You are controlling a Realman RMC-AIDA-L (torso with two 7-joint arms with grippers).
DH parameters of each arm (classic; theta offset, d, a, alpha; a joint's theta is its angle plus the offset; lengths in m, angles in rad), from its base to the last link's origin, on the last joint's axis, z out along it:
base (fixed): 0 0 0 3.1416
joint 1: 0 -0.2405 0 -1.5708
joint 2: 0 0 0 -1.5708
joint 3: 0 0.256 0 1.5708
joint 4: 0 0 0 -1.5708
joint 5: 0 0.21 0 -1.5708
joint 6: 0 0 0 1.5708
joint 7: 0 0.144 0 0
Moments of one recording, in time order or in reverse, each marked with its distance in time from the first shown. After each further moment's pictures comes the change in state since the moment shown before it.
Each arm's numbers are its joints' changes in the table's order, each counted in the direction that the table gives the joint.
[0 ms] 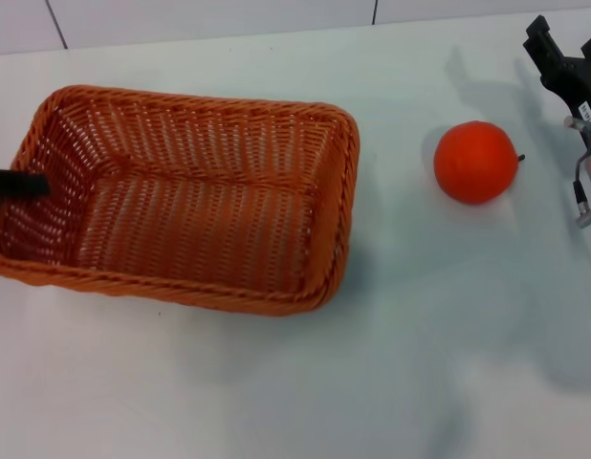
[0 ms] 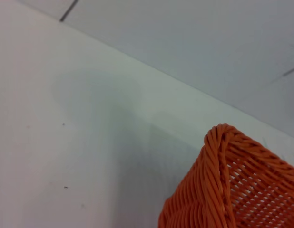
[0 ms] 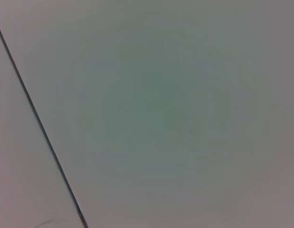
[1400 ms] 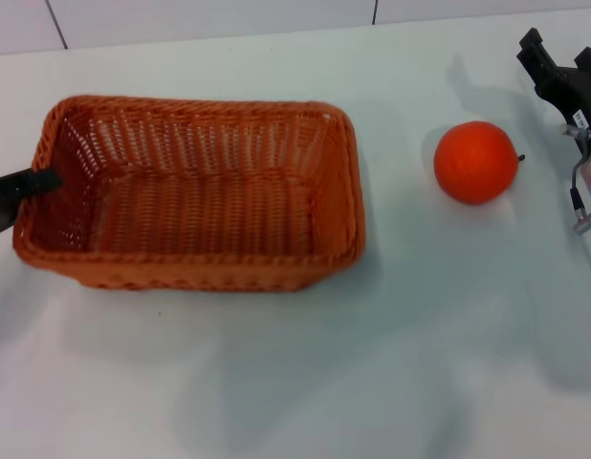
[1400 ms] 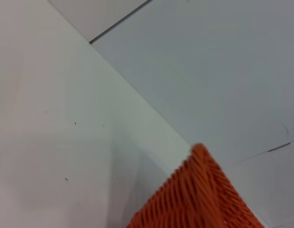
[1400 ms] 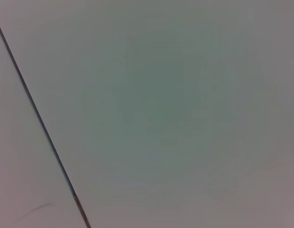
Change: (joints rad) left arm -0.169 0.096 0.050 0.085 -0.319 -0.164 0.032; right arm 0.000 0.001 -0.007 -0.001 -0.002 0.040 -0.002
